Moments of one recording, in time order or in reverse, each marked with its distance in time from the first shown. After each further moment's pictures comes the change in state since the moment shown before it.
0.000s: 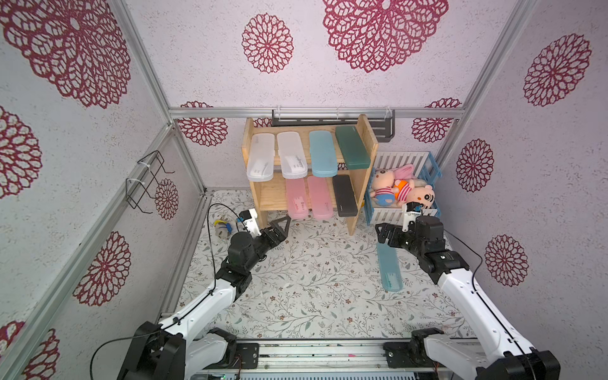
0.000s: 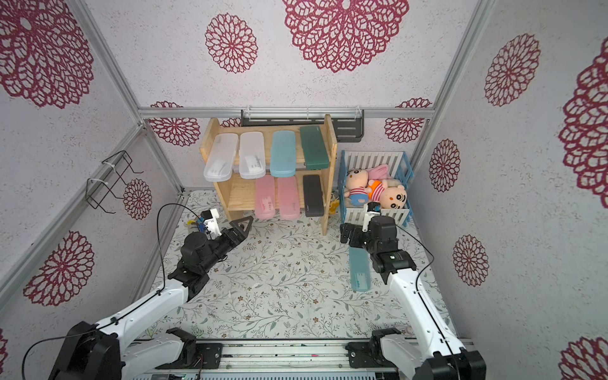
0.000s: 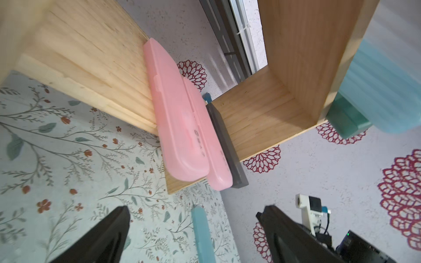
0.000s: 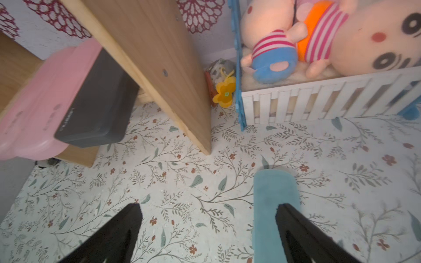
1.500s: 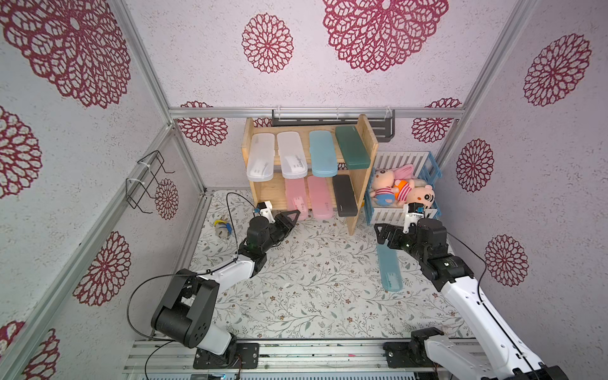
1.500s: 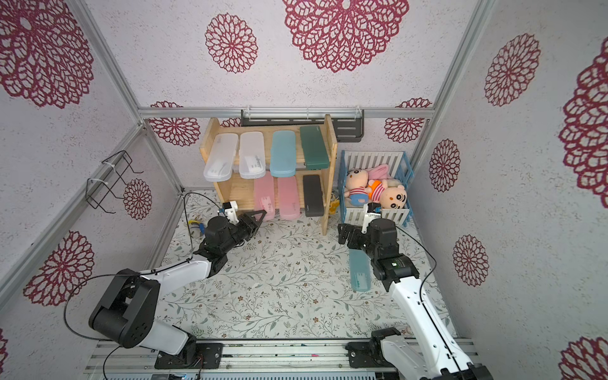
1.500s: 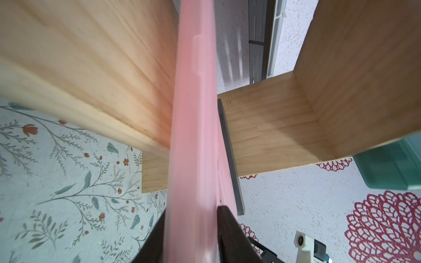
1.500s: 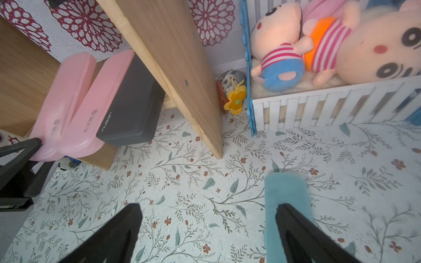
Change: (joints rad) left arm -0.021 0.327 0.140 0.153 0.064 -0.218; right arm 0.027 -0.082 -0.002 -0.018 0.026 0.025
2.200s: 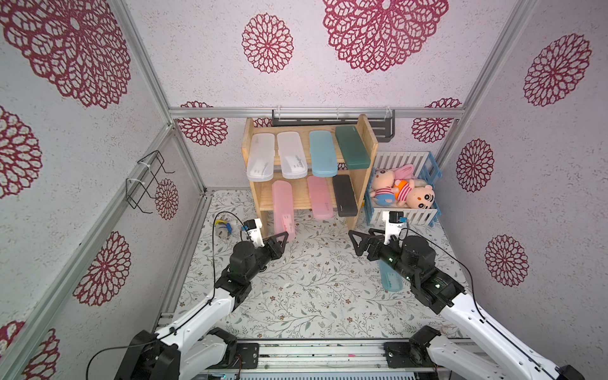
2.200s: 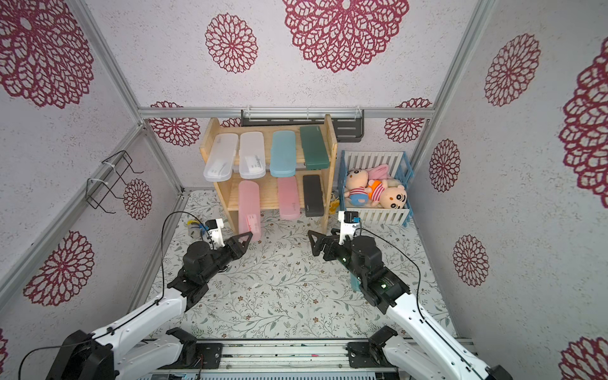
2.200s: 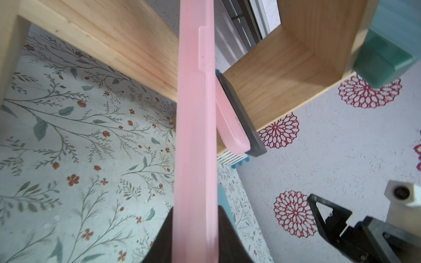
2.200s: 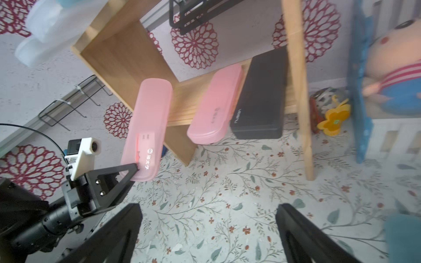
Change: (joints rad) left arm -0.041 -0.512 -0.314 -0.248 -0.094 0.425; right arm 0.437 -0.087 -0.115 0.296 0.097 0.172
